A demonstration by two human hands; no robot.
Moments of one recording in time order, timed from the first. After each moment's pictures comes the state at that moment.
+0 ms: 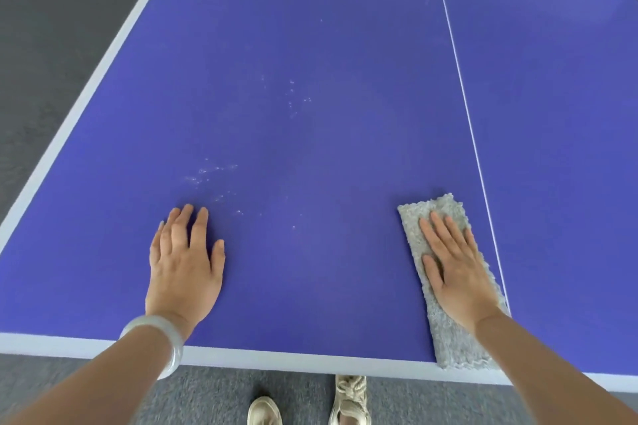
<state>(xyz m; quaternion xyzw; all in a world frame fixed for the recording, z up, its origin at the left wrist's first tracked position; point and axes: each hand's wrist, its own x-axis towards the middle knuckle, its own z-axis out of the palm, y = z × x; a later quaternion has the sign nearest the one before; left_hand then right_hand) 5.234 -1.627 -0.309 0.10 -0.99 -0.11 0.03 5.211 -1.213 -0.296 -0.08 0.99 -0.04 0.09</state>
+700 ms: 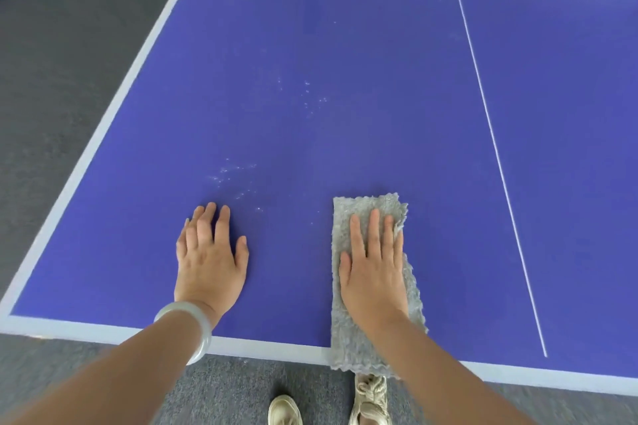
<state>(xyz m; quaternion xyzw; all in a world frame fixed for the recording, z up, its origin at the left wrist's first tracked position) 5.232 -1.616 -0.303 0.11 -0.99 -0.11 0.02 5.231 -1.374 -0.314 -0.03 1.00 -0.07 0.05</state>
